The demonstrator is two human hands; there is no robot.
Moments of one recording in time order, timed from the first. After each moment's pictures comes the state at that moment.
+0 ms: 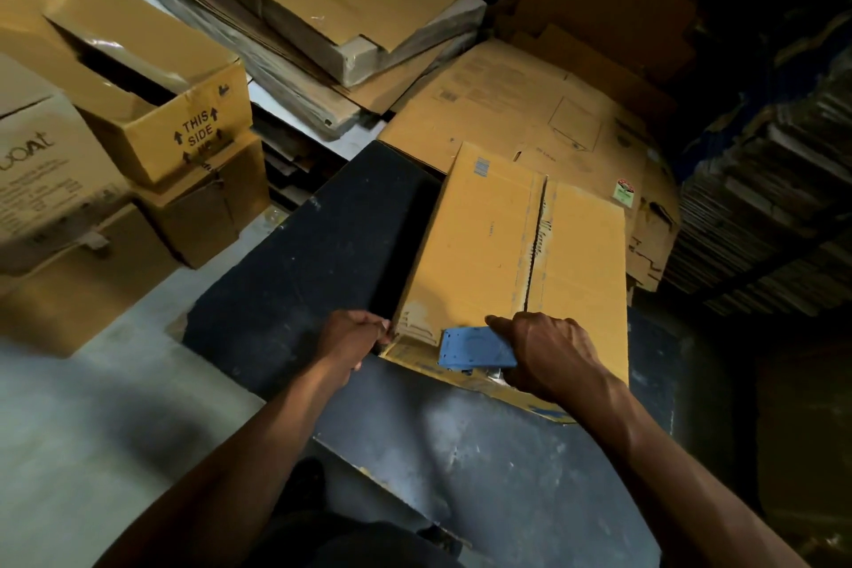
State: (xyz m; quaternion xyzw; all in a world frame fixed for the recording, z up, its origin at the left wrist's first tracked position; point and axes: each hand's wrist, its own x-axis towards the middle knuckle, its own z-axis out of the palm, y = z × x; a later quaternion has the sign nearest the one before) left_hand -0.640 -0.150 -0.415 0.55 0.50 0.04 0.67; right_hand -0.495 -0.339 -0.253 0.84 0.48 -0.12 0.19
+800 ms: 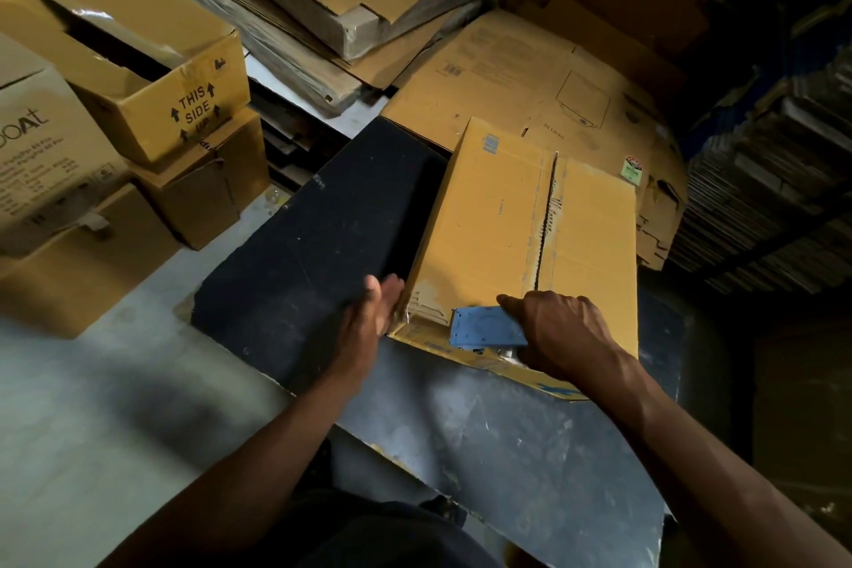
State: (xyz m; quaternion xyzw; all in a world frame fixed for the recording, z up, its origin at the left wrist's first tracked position) left_hand -0.664 -0.177 -0.400 0.48 0.33 0.12 0.81; right_hand -0.507 -0.331 -0.241 0.84 0.47 -0.13 0.23
